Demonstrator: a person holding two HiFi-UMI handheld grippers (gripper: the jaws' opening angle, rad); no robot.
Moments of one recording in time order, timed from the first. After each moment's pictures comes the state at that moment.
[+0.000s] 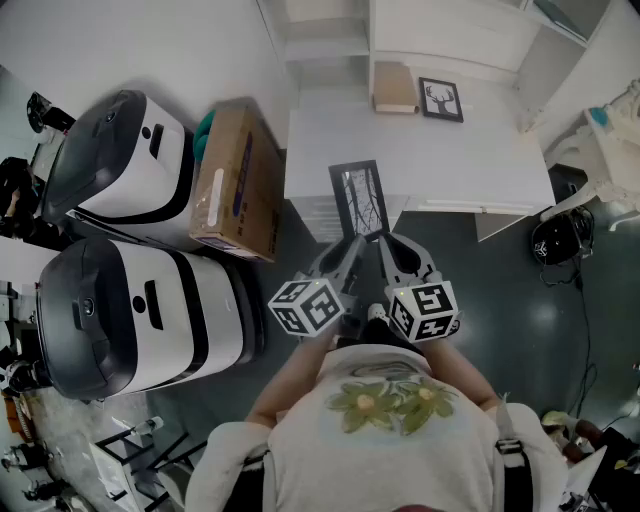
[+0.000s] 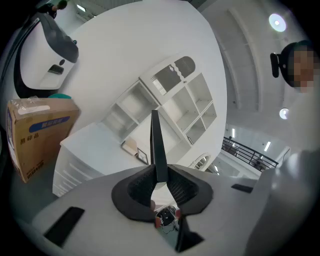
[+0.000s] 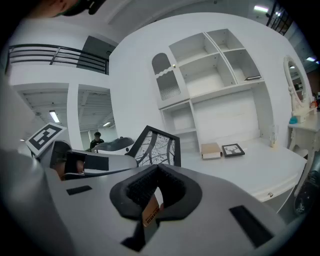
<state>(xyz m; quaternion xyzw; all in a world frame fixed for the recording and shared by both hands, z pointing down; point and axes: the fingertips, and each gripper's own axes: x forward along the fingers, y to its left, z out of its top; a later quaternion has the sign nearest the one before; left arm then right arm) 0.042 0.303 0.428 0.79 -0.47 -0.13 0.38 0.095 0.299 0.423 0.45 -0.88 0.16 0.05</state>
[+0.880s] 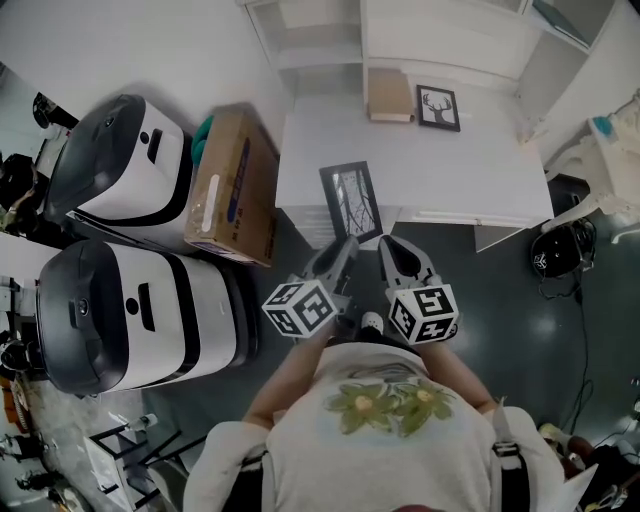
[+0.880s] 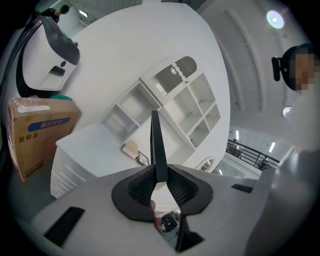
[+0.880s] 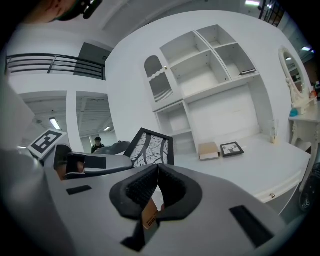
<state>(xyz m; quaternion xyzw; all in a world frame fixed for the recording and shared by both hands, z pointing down) 0.068 0.275 0.429 0.78 -0.49 -0.14 0.37 0.138 0.271 0.428 0.45 -0.88 0.18 0.03</state>
